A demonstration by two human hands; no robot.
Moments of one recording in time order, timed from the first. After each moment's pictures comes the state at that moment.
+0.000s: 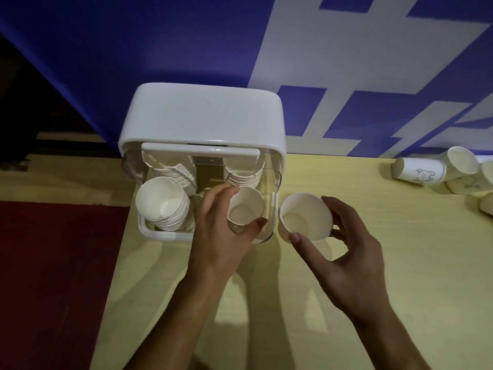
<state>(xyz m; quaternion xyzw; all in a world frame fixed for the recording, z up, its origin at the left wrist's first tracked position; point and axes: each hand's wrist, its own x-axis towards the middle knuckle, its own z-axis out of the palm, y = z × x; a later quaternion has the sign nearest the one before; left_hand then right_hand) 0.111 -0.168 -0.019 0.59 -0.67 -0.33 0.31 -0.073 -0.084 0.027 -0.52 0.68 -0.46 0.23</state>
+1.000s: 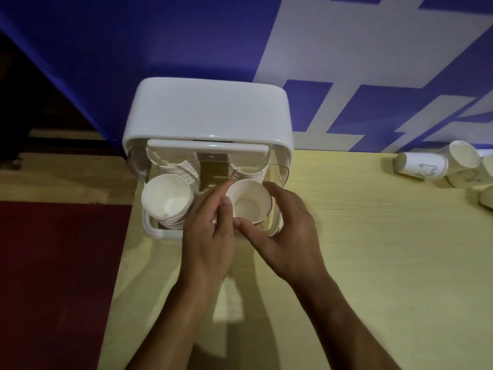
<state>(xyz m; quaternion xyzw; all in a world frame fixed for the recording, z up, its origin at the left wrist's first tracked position) 0.130 -0.168 0.000 0.58 -0.55 -0.46 0.39 -0.011 -0.135 -0.012 -0.59 0.68 -0.41 0.17</state>
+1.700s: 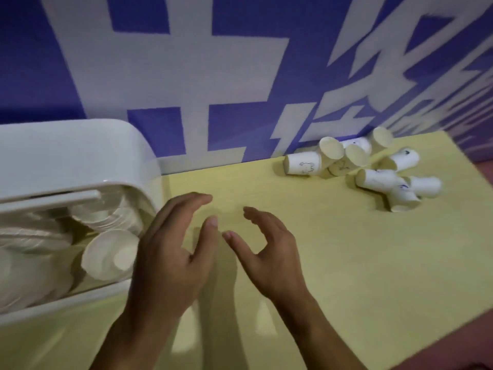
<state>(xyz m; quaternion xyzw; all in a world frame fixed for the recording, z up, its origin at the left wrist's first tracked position) -0.009 -0.154 0.044 0.41 -0.77 -0.30 0.38 -0.161 -0.075 -0.008 -0.45 0.79 -0.38 0.17</state>
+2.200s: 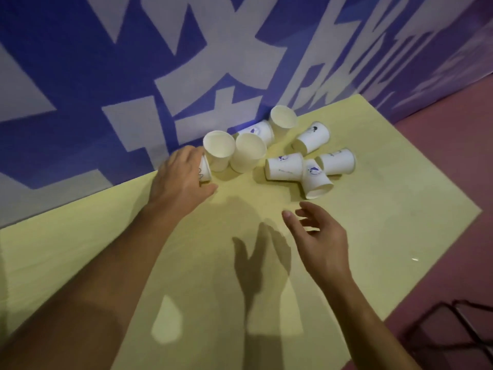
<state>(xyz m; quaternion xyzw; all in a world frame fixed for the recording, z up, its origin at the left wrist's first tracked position) -0.329 -0.212 -0.054 0.33 -0.92 -0.19 0.09 -0.430 0.048 -0.032 -0.14 0.89 -0.42 0.14</state>
